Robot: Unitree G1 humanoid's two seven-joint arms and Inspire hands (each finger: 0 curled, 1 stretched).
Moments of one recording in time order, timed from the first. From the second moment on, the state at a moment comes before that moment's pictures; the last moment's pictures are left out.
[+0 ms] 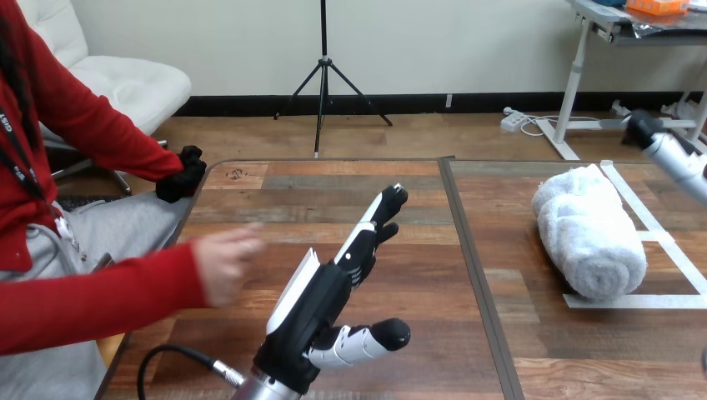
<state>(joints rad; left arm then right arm) -0.16 0.02 -0.14 0.83 0.01 -1.17 -0.36 -0.15 -0.33 -0.33 0.07 -0.30 -0.21 -0.25</state>
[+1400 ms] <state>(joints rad) -0.16 0.02 -0.14 0.83 -0.03 -1.17 -0.41 -0.54 -0.47 -0.22 0.66 -0.33 0.19 -0.15</state>
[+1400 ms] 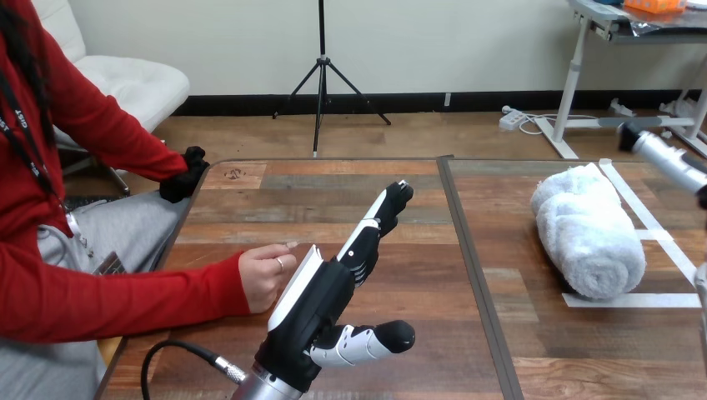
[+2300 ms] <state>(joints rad) -0.15 0.02 -0.14 0.83 -0.03 -1.17 -0.41 -0.73 -0.48 -0.10 1.12 -0.34 0.19 -0.15</state>
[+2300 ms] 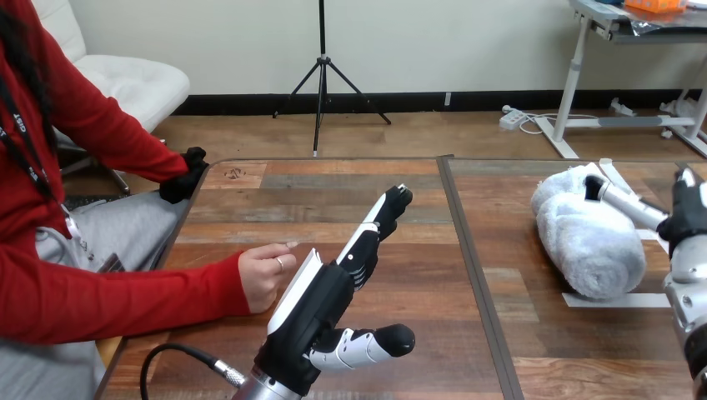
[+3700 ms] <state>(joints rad) -0.15 0.01 -0.15 0.83 -0.07 -1.17 -0.42 -0.77 -0.48 0.02 1.21 -0.34 0.18 -0.15</state>
